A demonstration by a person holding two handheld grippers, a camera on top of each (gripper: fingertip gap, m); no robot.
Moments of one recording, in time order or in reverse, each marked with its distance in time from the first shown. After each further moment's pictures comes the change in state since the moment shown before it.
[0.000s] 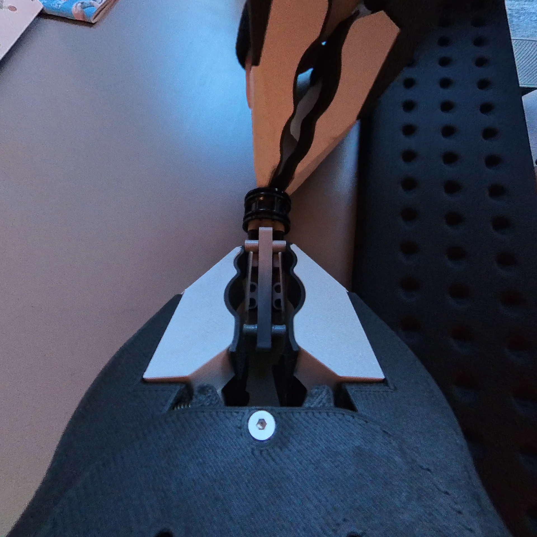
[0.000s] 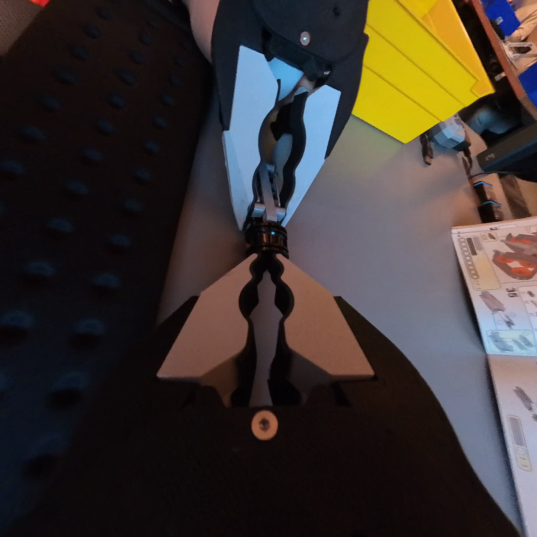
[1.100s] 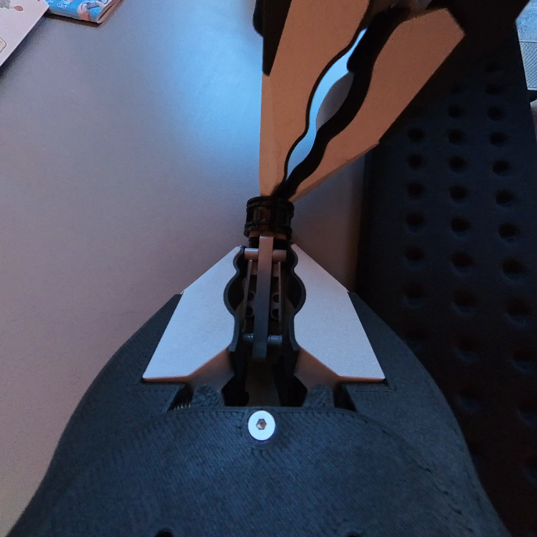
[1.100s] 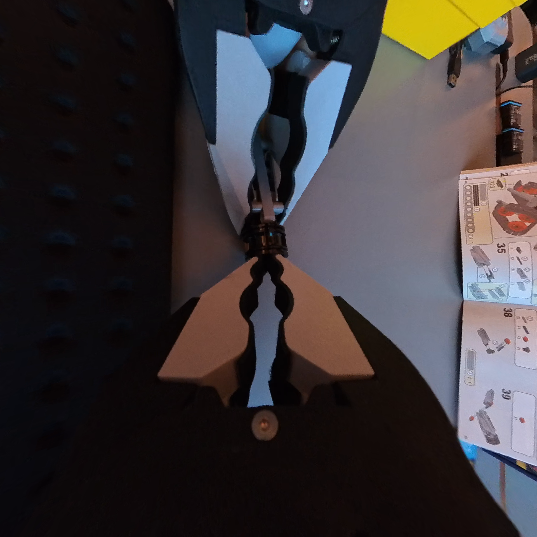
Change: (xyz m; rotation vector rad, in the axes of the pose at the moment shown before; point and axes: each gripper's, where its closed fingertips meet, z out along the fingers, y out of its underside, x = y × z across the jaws) left arm -0.002 -0.001 0.002 0.000 -0.014 -0.006; right arm 0.001 0.000 0.004 -0.346 0.047 0.036
